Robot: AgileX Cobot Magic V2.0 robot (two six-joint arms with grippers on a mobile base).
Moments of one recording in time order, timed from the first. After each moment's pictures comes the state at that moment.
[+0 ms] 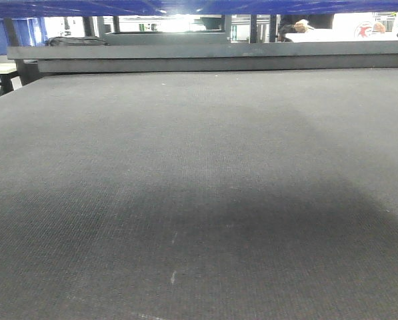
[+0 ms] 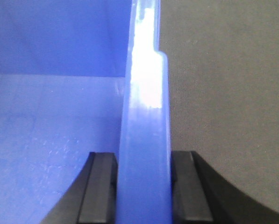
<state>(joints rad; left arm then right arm) -0.25 1.19 -1.66 0.30 1.29 -0.22 0.47 1.22 -1.67 -0.19 1.29 0.28</state>
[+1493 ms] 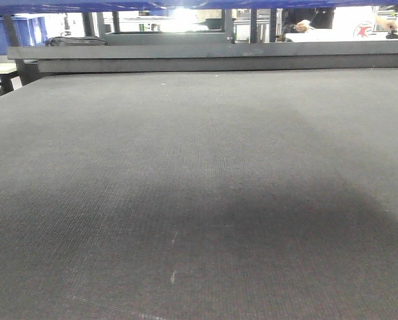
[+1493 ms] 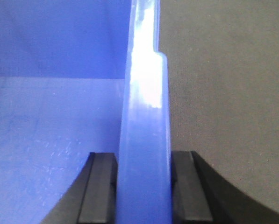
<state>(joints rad) -0.25 1.19 -1.66 0.31 1.29 -0.22 0.47 1.22 -1.67 -0.19 1.27 0.28</state>
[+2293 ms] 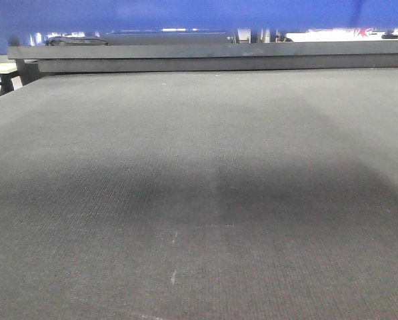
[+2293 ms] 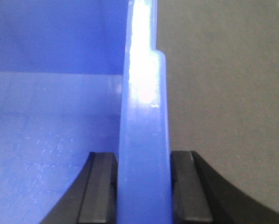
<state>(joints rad) -0.25 1.40 -1.70 0.29 1.10 -0.21 0.35 1.34 -1.67 -0.21 1.20 0.26</state>
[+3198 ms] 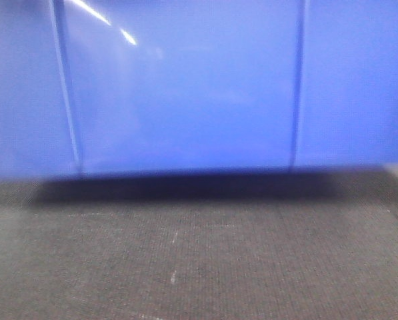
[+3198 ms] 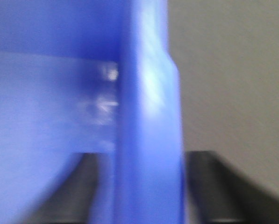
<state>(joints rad) -0.19 1.77 -1.71 0.26 0.94 -0.21 0.32 1.71 -1.67 -0.23 1.00 0.24</state>
